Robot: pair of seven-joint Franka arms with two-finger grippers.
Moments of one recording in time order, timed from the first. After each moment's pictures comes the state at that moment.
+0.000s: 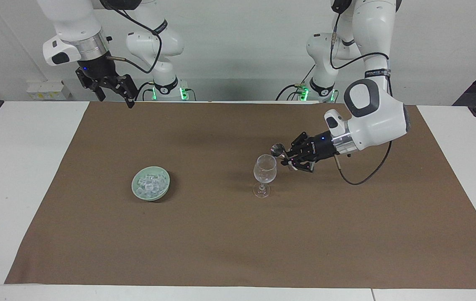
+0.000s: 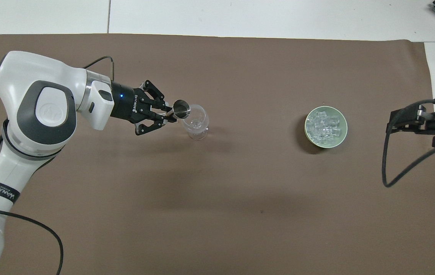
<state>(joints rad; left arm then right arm) -0.18 0.27 -0.10 -1.74 -0.89 1.94 1.77 0.02 -0.06 0.02 -1.57 0.00 1.51 0.34</state>
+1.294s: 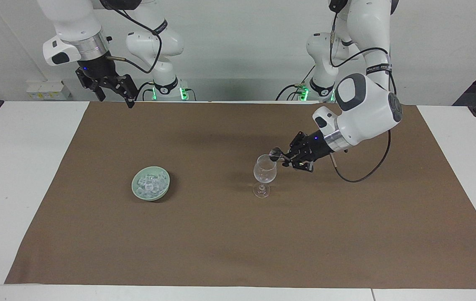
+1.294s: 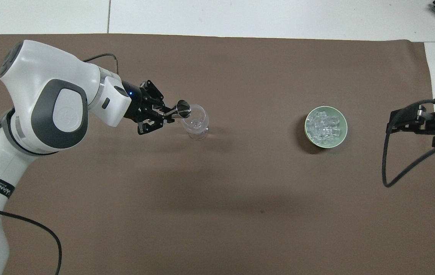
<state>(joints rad) -0.23 0.27 -0.09 -1.68 -0.66 1.97 1.52 0.02 -0.06 0.02 -1.57 0.00 1.51 0.34</state>
